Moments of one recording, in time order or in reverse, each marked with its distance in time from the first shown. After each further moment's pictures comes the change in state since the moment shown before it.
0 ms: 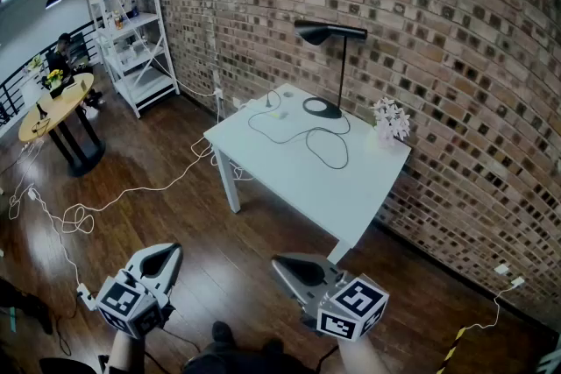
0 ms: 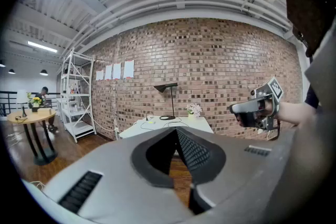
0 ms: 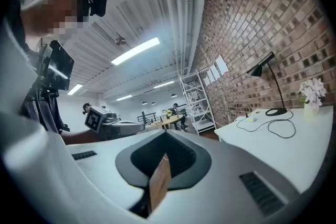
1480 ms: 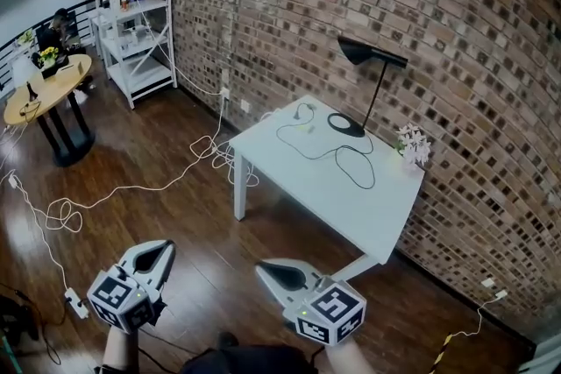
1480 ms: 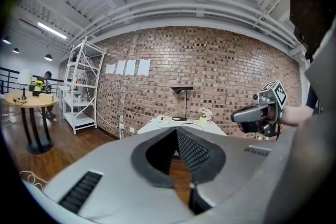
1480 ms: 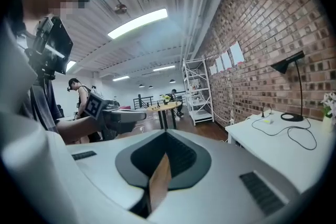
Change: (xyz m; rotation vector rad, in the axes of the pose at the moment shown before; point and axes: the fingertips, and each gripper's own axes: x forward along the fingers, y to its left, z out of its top) left arm -0.042 0.206 -0.031 -0.116 -0.034 -0.029; right arm 0.208 0.066 -0.032 -0.109 0.191 -0.043
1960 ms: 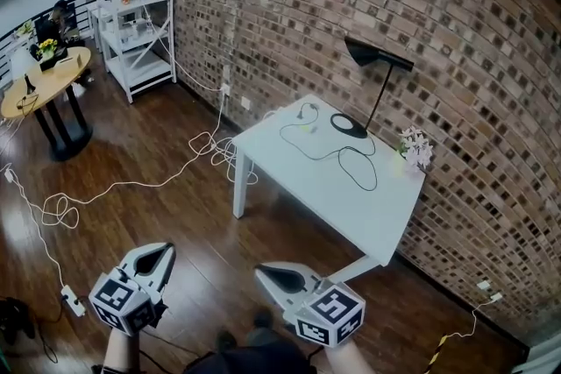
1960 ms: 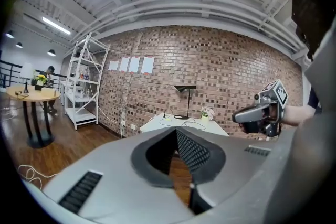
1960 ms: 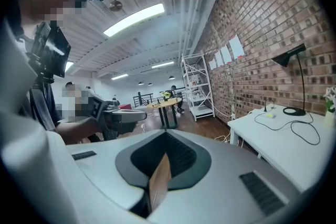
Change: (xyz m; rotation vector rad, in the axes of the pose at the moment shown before) left arm -0.005 0.022 -0.017 -0.028 0.011 0.011; right arm 0.020 0.009 -0.010 0.019 0.050 0.012
